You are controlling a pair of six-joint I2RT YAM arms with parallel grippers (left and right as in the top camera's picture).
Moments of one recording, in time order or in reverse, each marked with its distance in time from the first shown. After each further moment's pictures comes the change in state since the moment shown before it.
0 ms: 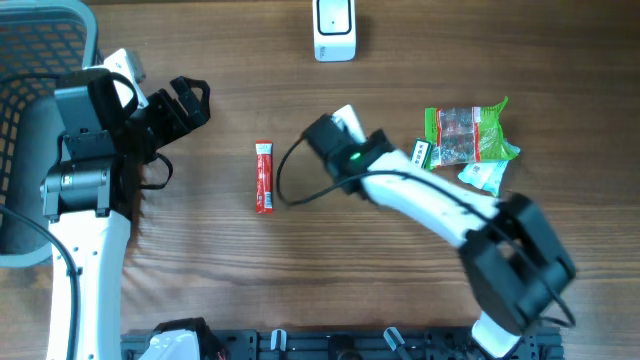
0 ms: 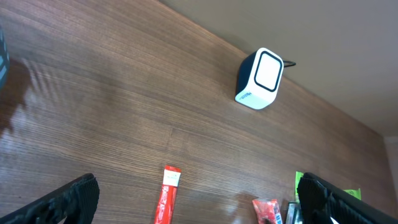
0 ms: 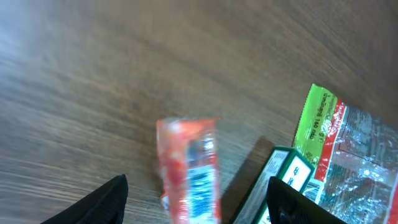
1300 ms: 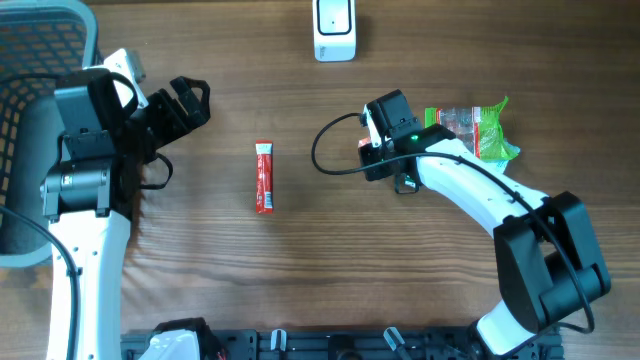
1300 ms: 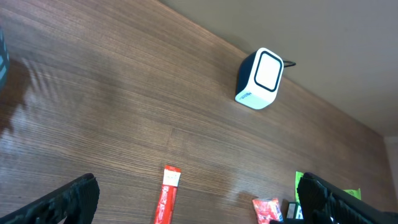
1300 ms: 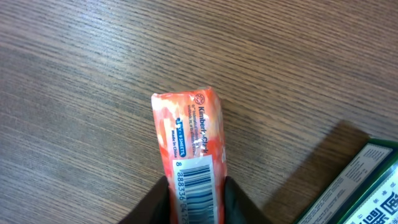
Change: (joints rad) left arm 0.000 0.000 0.000 0.000 0.000 0.000; right arm -0.229 -0.049 -0.138 0.122 -0.507 -0.029
